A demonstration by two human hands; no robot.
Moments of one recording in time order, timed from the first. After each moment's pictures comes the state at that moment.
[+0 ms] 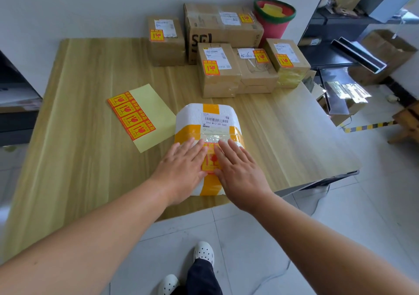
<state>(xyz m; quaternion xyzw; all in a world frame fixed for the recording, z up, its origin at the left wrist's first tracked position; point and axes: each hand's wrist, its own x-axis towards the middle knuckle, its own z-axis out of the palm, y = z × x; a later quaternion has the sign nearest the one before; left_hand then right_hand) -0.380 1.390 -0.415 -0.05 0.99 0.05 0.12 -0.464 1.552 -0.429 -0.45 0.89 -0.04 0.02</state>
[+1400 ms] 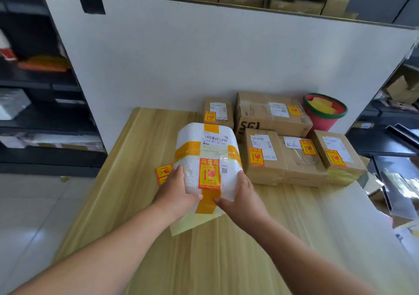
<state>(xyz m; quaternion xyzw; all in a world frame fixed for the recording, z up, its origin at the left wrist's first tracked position) -0.436 1.248 -0.362 -0.40 0.81 0.42 -0.06 -0.553 1.387 -0.361 -0.32 0.88 -0.30 0.17</state>
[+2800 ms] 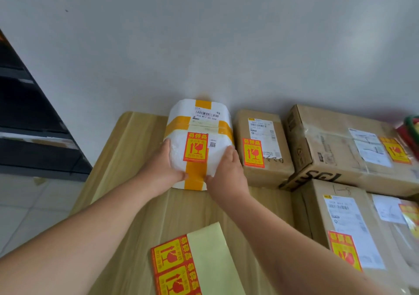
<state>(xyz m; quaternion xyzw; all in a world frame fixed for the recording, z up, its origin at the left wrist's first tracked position) -0.596 0.933 -0.444 -0.40 0.78 0.48 -0.07 -0.705 1.052 -0.435 -0.31 0.91 -0.20 0.20</state>
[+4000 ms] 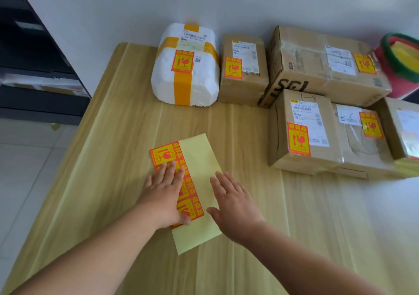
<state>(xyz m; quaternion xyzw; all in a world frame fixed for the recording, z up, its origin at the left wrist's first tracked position) -0.461 1.164 -0.496 -0.31 0.90 0.16 0.27 -0.585 1.307 -0.476 -0.54 0.81 0.00 0.25</state>
